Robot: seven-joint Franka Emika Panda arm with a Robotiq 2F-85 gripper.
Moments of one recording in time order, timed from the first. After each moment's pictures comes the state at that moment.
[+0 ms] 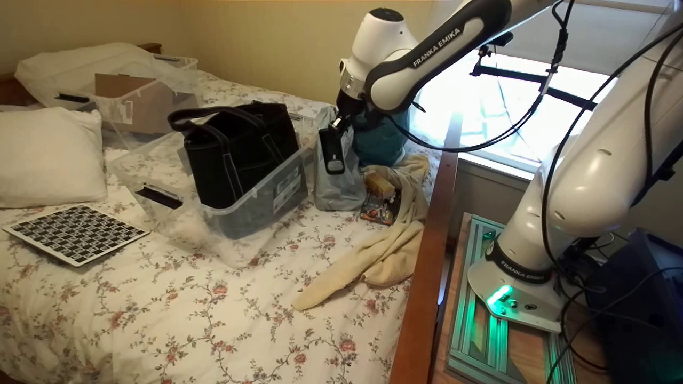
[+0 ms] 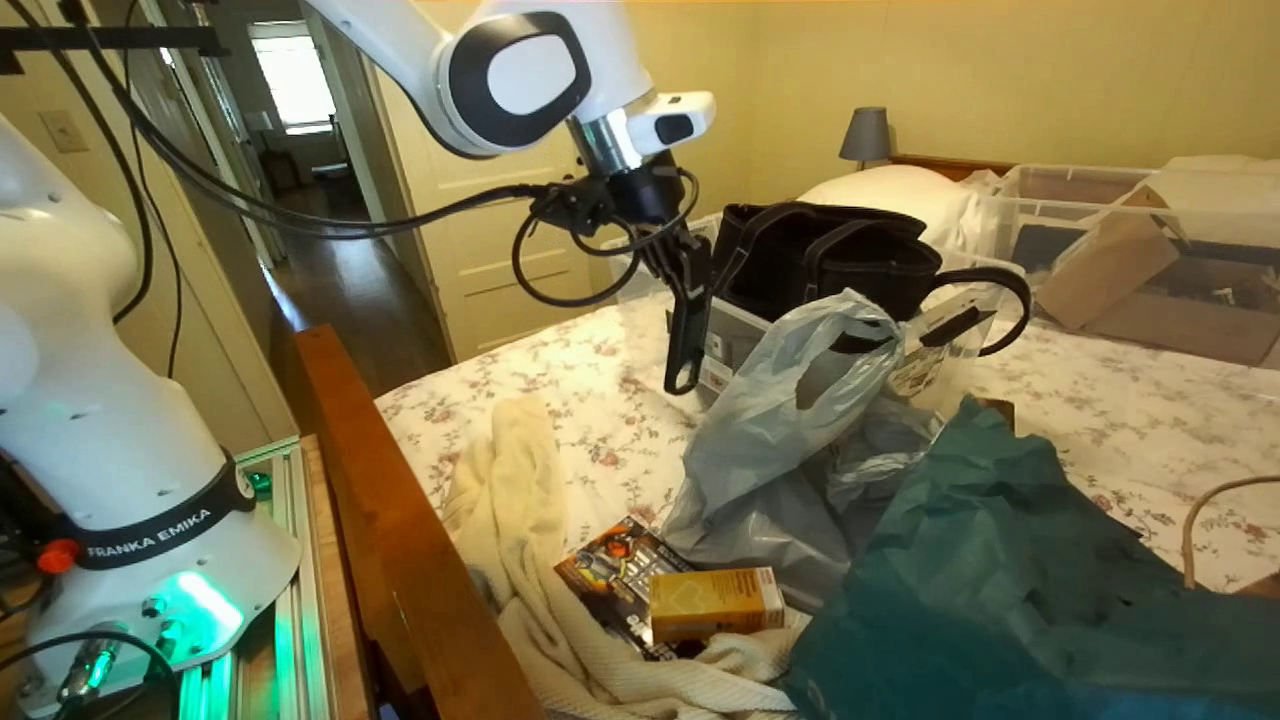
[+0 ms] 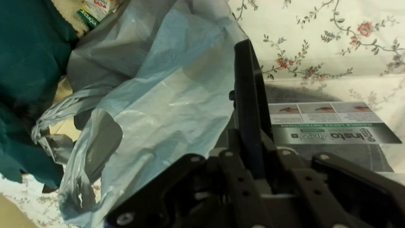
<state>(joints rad) -0.10 -0.10 -0.11 -2.49 -0.24 2.73 0.06</state>
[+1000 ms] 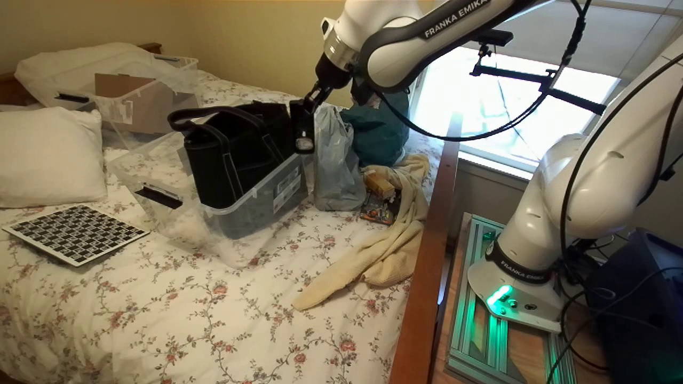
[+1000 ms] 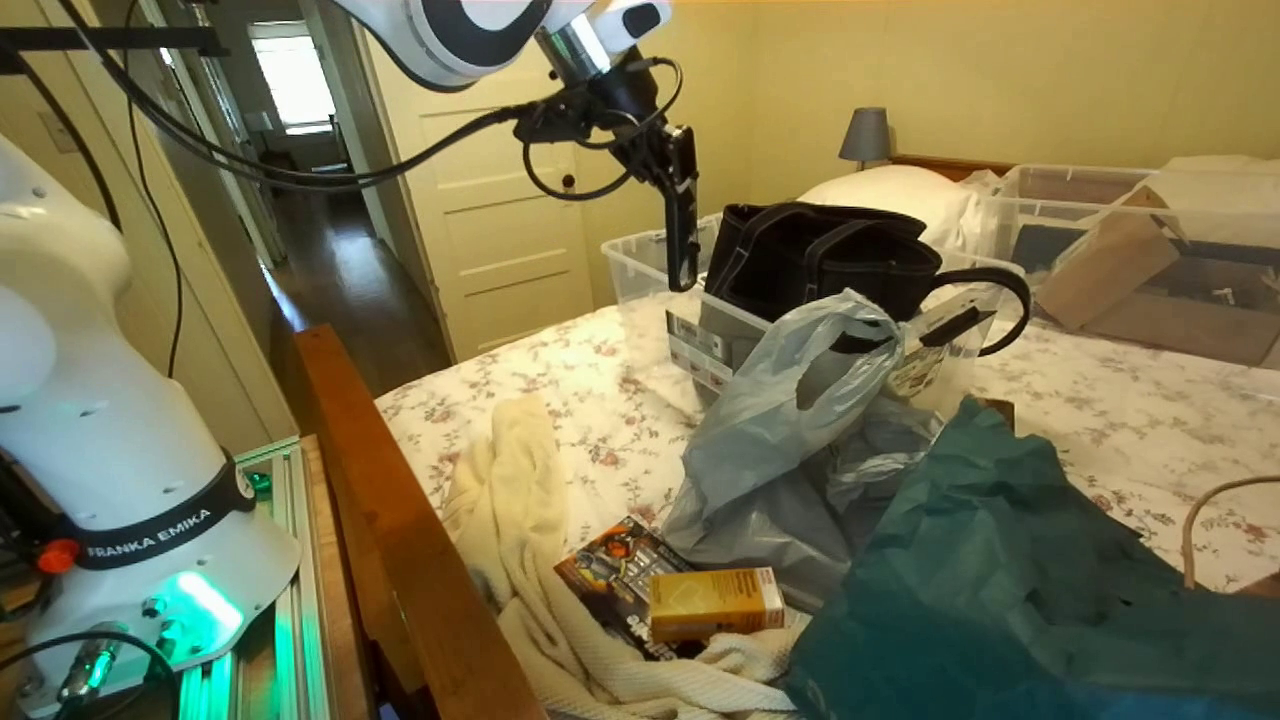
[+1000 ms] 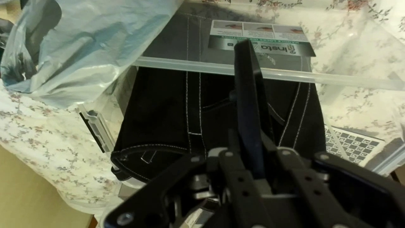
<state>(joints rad) -0.03 -0.21 -0.03 -2.43 -0.17 2.75 0.01</state>
